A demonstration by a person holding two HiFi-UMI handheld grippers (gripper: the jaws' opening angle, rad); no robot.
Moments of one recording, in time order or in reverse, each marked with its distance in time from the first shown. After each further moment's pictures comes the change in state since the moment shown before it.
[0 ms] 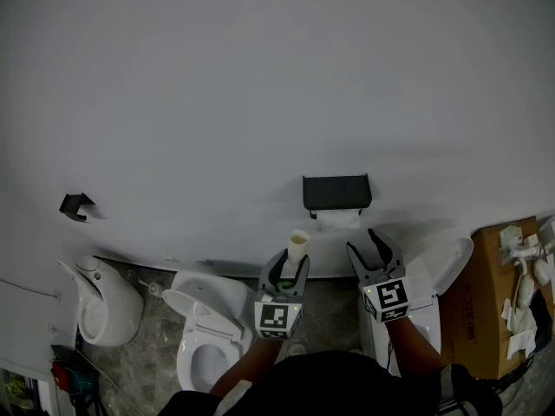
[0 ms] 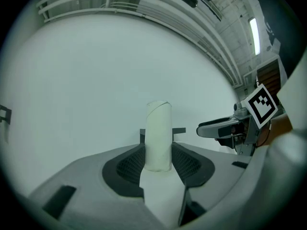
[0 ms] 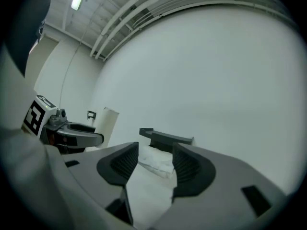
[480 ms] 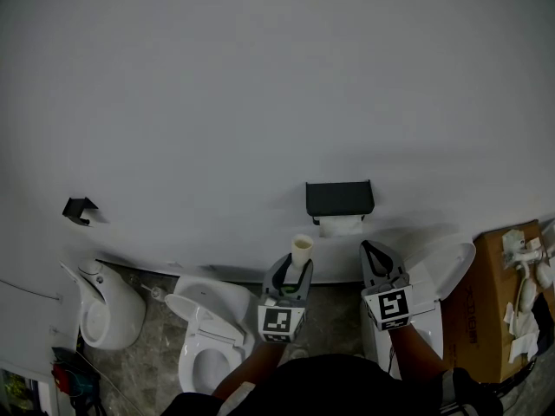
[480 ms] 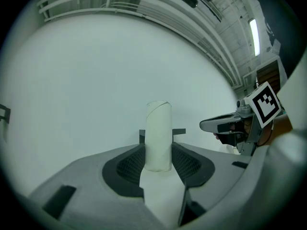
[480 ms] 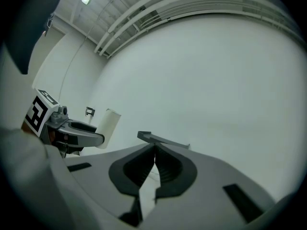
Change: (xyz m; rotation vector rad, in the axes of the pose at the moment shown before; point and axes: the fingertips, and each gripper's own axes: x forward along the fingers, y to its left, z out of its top) left arm 0.003 -0.001 0.000 -0.002 -0.007 -0.009; right arm -0.008 0.000 0.014 -0.074 -0.029 -0.035
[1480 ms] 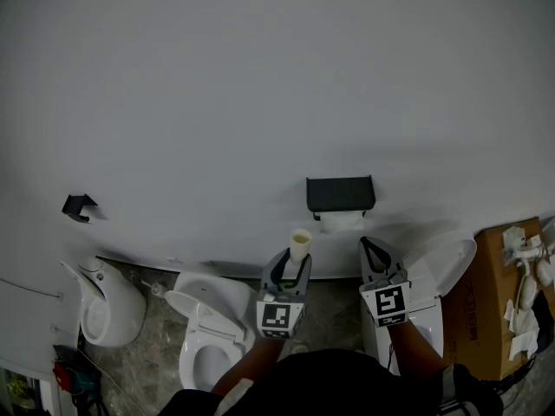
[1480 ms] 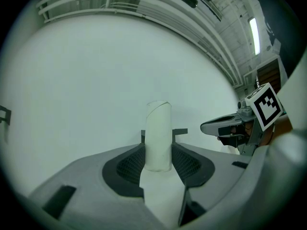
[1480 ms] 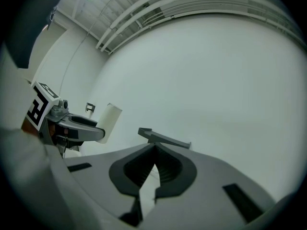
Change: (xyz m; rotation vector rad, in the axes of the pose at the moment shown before) left arm 0.000 0.005 0.000 0.017 -0.001 0.011; right arm 0.003 0.003 -0.007 -0.057 0.030 -0.003
